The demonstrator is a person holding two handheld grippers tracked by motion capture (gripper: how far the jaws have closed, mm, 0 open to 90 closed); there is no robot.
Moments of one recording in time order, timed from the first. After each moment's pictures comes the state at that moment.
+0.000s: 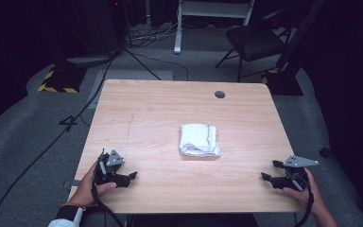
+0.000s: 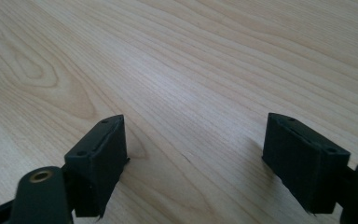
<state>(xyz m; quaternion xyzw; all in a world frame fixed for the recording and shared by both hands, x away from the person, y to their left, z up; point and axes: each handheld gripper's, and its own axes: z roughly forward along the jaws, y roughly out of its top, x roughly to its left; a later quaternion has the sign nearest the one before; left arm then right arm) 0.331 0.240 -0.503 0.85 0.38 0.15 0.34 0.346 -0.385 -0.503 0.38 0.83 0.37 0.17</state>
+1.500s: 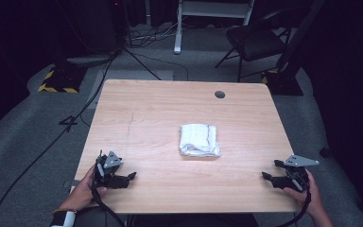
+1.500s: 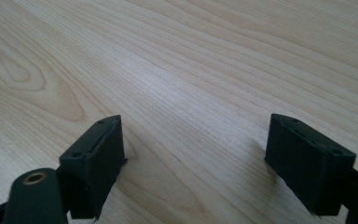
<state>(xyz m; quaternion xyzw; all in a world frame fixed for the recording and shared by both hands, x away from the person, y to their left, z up) 0.329 0.241 -0.503 0.84 0.39 0.15 0.34 0.347 -0.386 -0.503 0.40 0.82 0.36 0.18</state>
